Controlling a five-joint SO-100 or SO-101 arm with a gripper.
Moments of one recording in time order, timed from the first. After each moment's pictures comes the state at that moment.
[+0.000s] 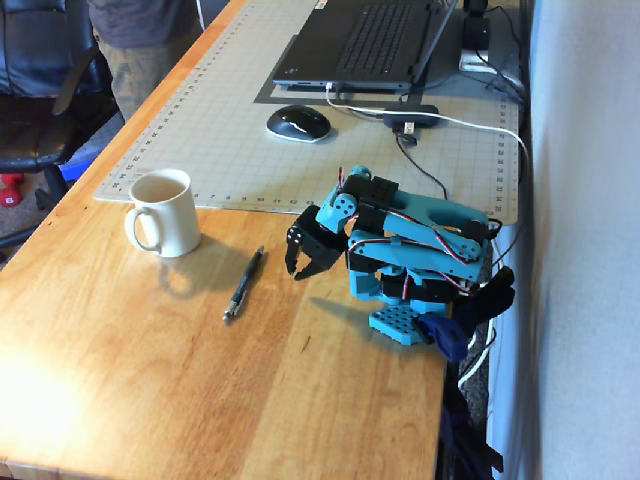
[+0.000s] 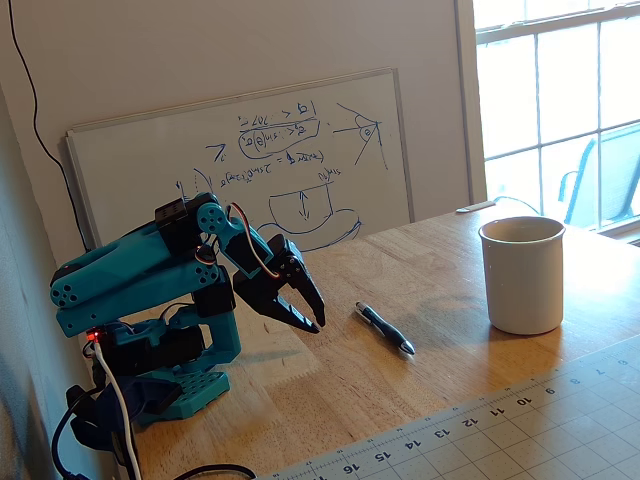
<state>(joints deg) 10.5 189.2 178.2 66.5 2.3</state>
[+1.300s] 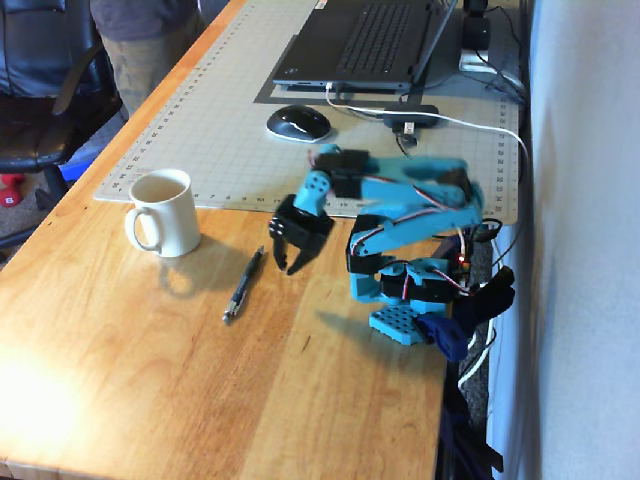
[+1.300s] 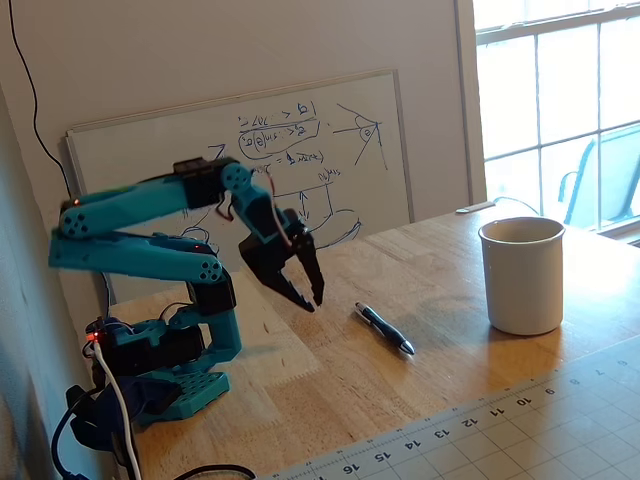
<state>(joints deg) 3.8 152.7 155.2 63.3 2.3</state>
